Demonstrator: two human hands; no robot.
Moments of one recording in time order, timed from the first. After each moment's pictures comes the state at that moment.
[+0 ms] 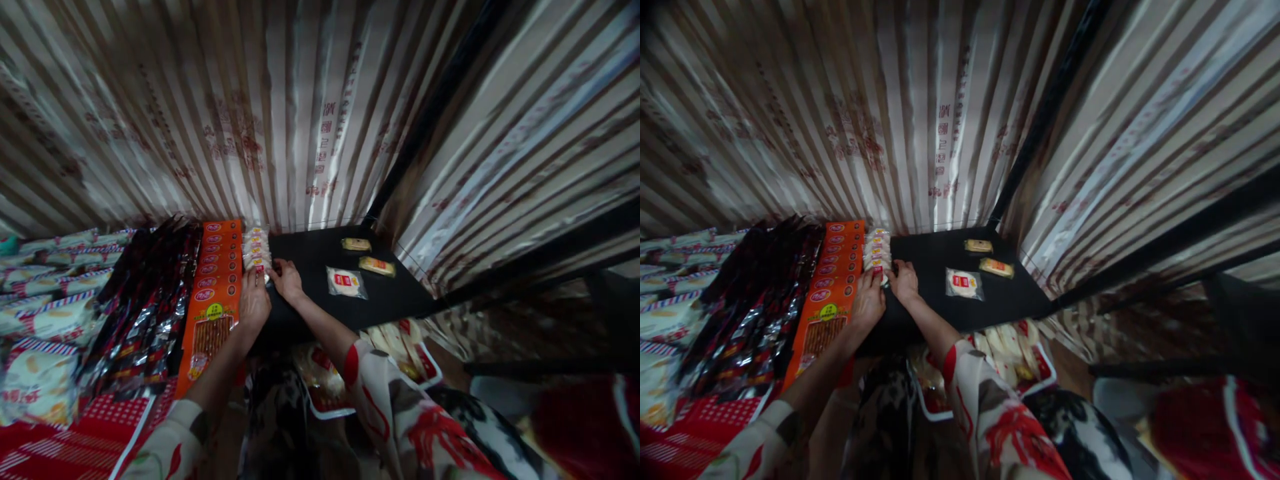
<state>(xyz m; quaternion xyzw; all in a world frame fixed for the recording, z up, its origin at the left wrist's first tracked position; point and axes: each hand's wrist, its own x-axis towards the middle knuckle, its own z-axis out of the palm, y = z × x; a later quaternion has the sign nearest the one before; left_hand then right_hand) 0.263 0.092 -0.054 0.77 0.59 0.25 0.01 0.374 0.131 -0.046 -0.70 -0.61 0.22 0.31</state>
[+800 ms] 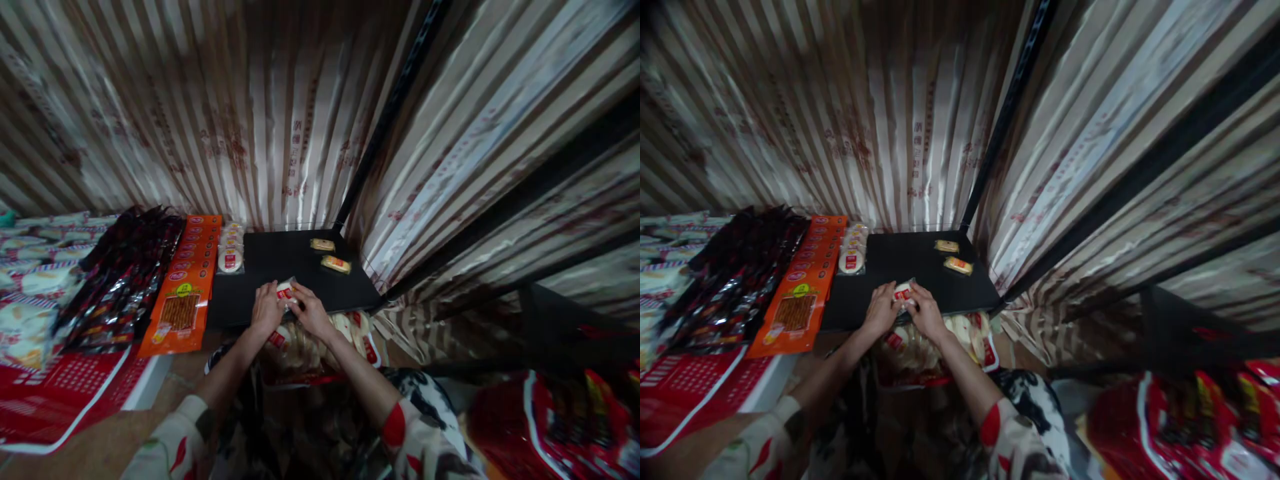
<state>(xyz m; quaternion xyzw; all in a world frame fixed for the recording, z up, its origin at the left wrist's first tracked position) 0.376 0.007 -0.024 0.71 0.62 0.22 0.26 0.522 -0.006 -0.051 -0.55 -0.70 0.24 0.38</state>
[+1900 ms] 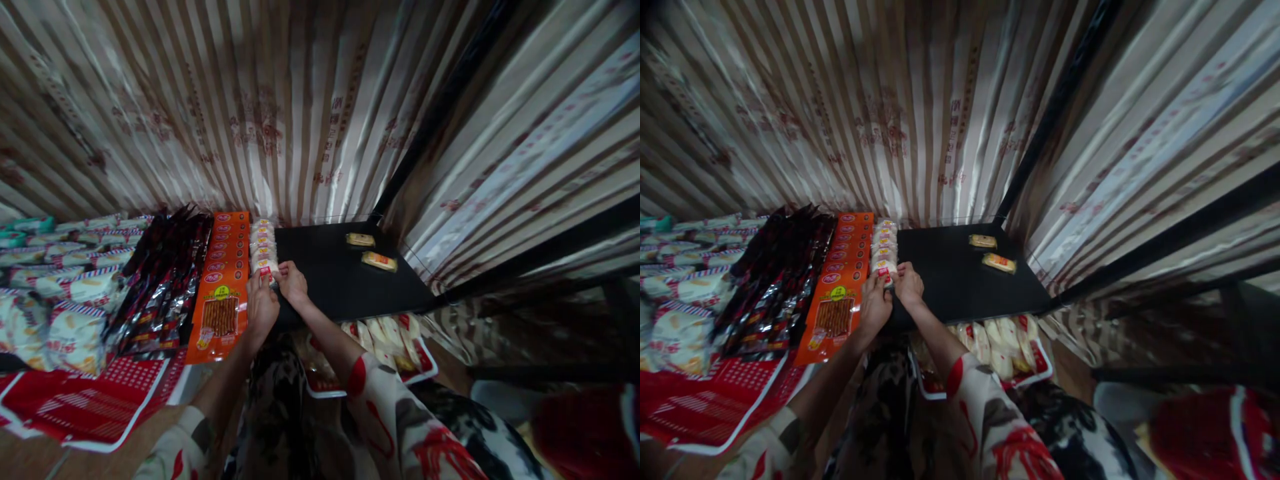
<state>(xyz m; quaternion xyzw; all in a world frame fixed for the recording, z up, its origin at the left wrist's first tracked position) 0.274 0.041 -0.042 0.69 0.66 0.29 0.12 0.371 0.091 -0.047 -0.70 -0.57 0.29 0.33</state>
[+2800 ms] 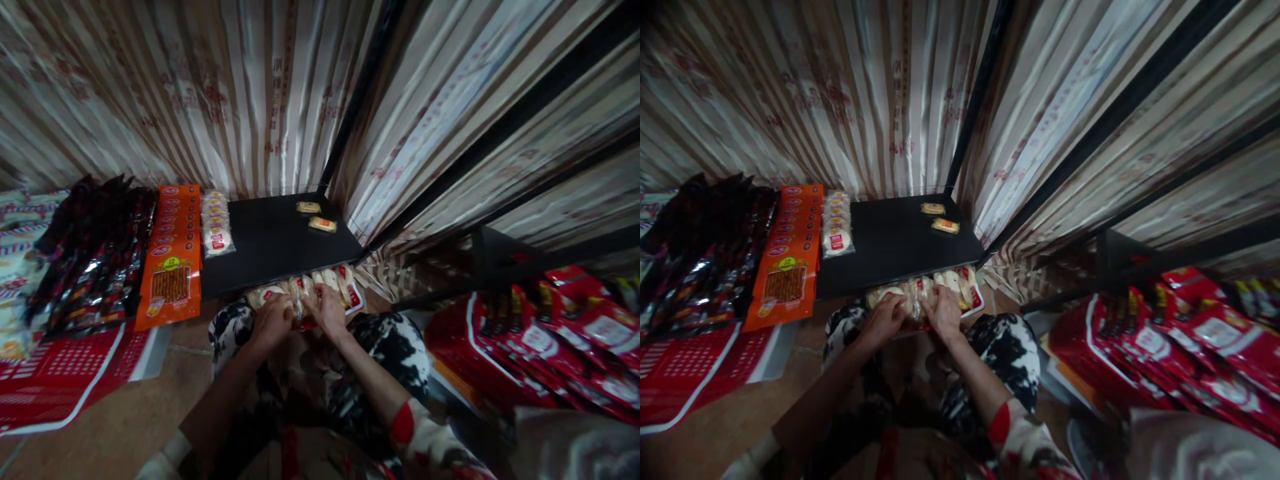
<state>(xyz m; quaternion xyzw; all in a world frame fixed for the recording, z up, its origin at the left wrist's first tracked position) 0.363 -0.089 -0.031 0.78 0.51 0.15 0.34 0.531 -0.110 -0.077 -0.79 -0.57 0.08 0.23</state>
